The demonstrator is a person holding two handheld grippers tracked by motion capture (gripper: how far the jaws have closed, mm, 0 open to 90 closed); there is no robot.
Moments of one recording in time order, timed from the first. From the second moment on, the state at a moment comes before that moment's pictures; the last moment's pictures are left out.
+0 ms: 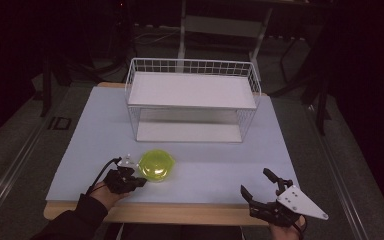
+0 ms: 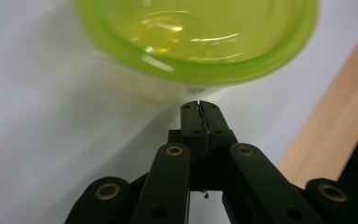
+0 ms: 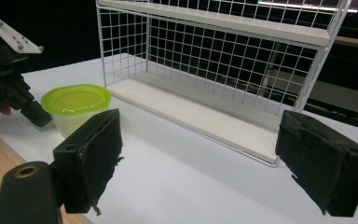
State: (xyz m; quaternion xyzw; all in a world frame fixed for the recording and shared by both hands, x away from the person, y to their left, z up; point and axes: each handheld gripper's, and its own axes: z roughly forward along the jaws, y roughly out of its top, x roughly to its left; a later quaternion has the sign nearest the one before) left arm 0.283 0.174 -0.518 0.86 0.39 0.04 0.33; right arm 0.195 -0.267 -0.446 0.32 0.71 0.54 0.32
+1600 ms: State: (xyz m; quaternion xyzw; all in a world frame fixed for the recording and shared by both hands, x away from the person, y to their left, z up) left arm 0.322 0.103 -0.527 0.84 0.42 0.02 0.35; right arm 0.195 -0.264 -0.446 0.32 0.71 0.54 0.32
